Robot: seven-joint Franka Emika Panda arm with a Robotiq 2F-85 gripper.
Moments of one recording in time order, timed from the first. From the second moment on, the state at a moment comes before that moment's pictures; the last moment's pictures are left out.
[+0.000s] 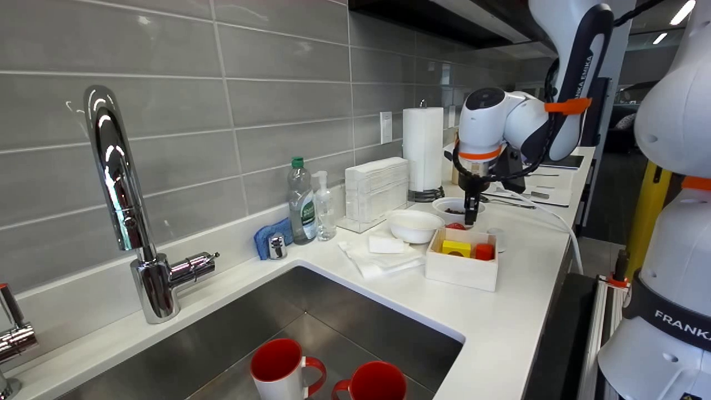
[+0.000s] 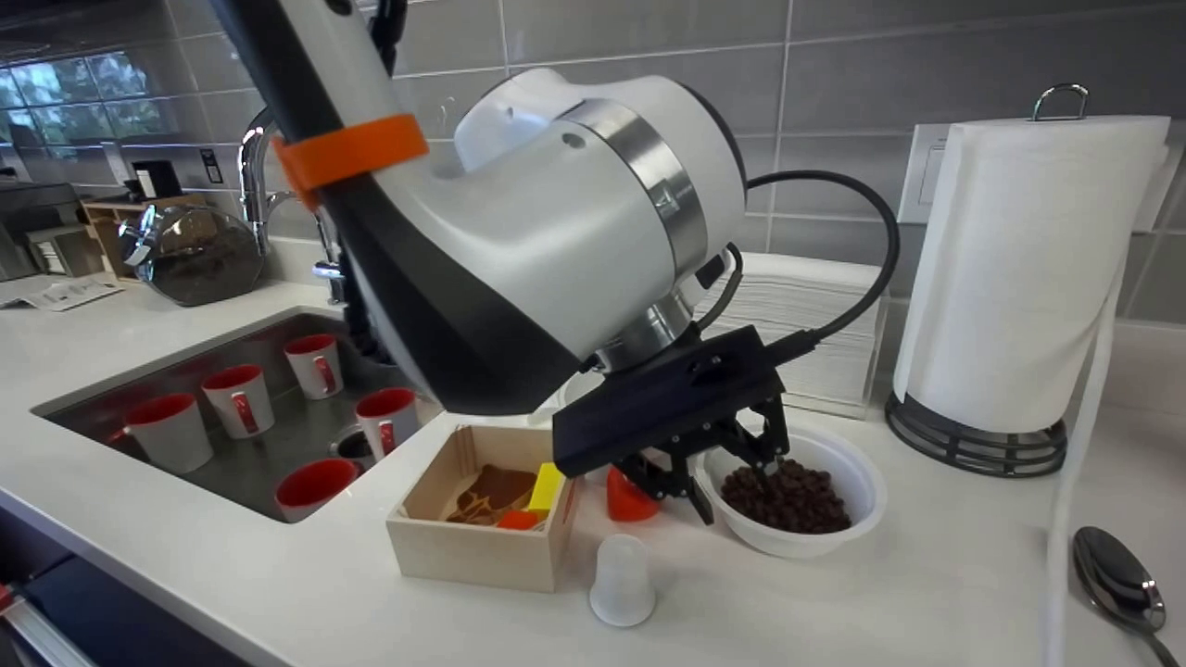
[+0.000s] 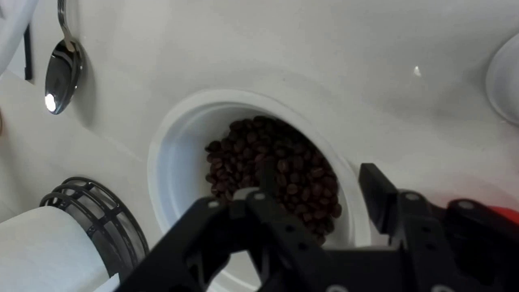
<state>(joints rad) -0.56 0.18 -0.17 -2.53 -1.74 2.98 0.57</state>
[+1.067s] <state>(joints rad) -0.56 0.18 -0.16 -2.51 -1.69 2.97 0.61</state>
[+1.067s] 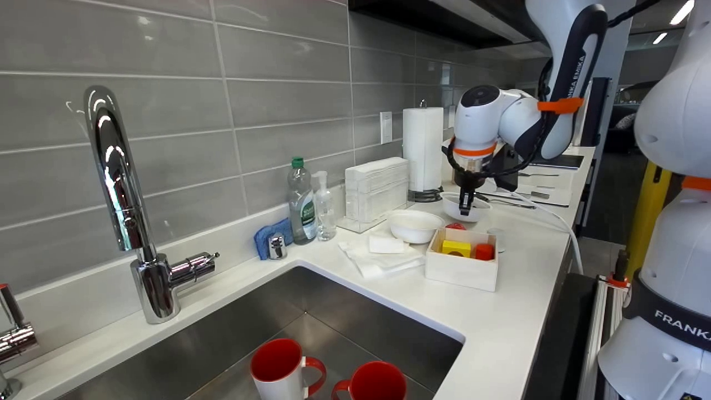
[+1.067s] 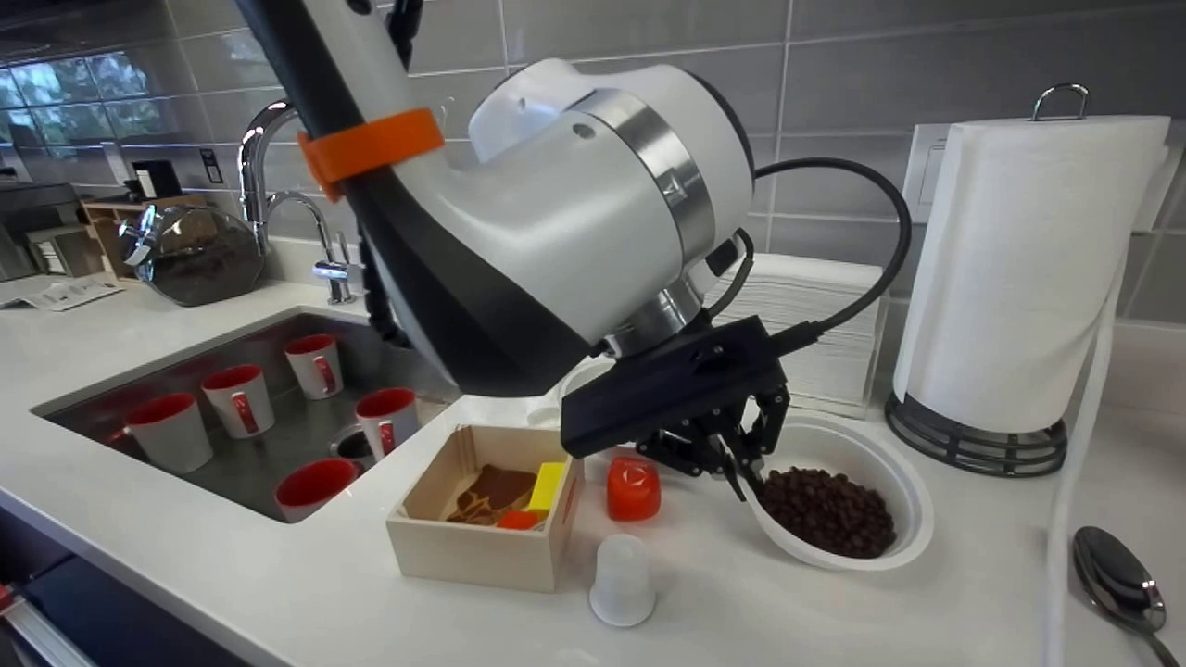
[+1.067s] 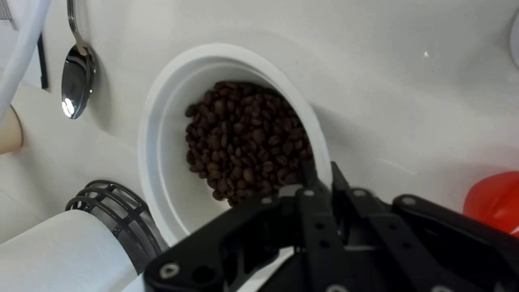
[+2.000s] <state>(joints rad) -0.44 -0.06 -0.11 -2.66 -1.33 2.82 0.40</state>
